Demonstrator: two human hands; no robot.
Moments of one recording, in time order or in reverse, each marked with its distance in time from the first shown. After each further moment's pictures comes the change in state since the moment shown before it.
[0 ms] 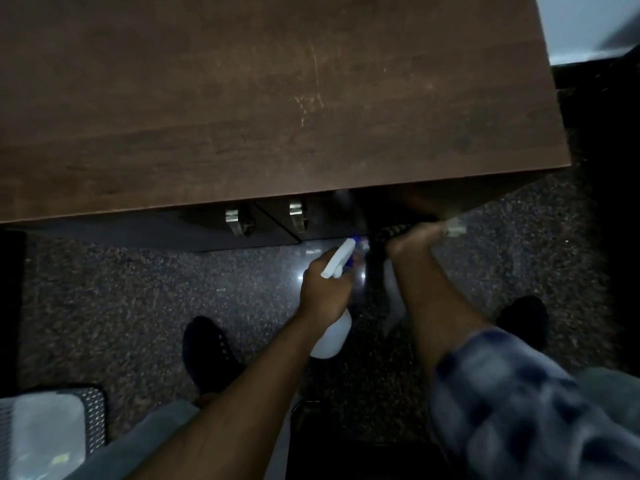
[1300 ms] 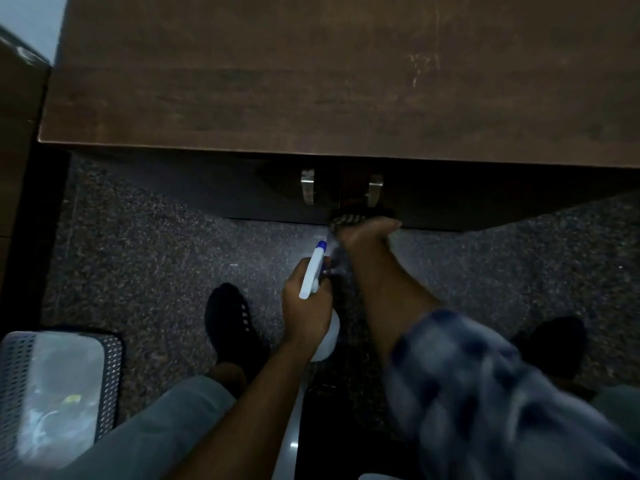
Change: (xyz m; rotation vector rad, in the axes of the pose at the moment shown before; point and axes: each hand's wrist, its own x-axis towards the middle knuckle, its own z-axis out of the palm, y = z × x) left_hand -0.035 -0.069 -0.073 -0.144 0.369 0.152; right_hand -0.036 0.148 0.007 -0.349 0.043 0.177
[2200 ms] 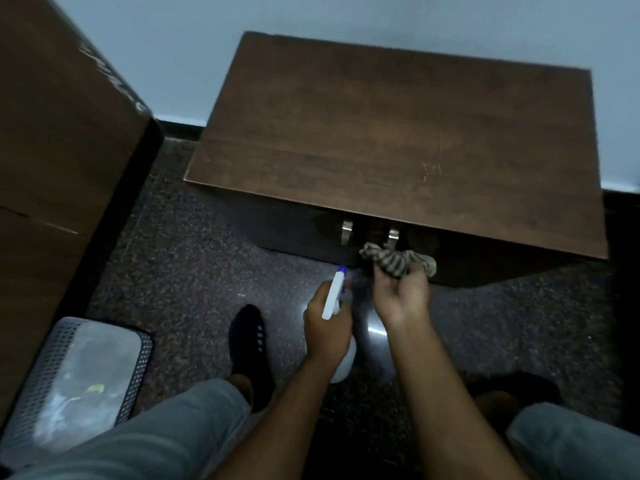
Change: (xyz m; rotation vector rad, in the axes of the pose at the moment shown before) left_hand -0.037 0.070 -0.018 -0.105 0.089 -0.083; right_hand -0.150 -0.036 -0.012 0.134 -0.235 -0.041
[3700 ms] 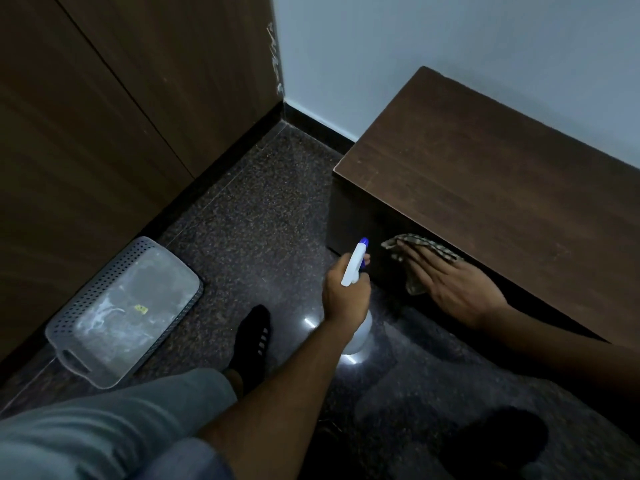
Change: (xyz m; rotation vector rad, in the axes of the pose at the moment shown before) left_hand 0.051 0.040 -0.094 -0.166 0.305 -0.061; right_hand 0.015 0.005 0.075 1.923 1.133 1.126
